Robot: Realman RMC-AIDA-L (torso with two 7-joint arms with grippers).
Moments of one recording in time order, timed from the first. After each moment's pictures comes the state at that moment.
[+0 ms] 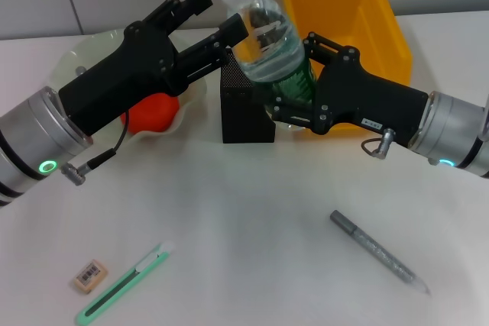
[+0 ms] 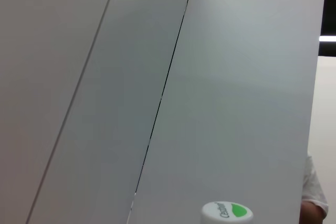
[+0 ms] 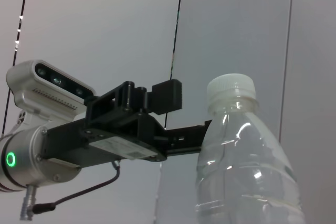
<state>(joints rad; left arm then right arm) -0.56 -2.08 1.40 0.39 0.79 1.52 -1.06 0.53 2.09 -1.00 -0.38 -1.29 -1.47 0.71</state>
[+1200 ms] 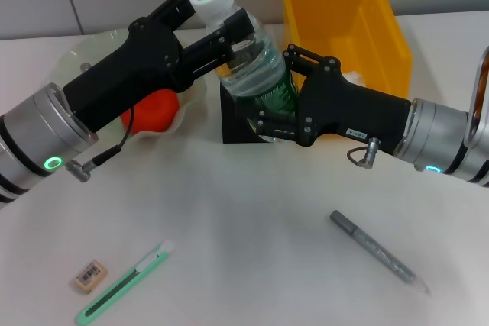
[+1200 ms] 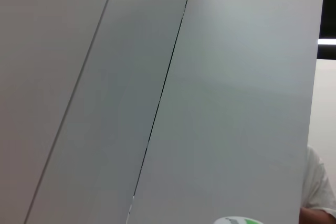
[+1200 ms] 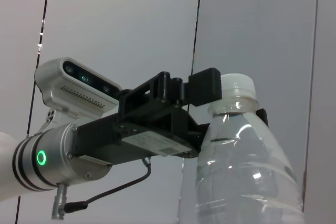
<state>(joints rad) -0.56 -2.08 1.45 0.39 0.74 1.51 -1.06 0.56 2.09 -1.04 -0.35 -1.29 -1.48 0.71</state>
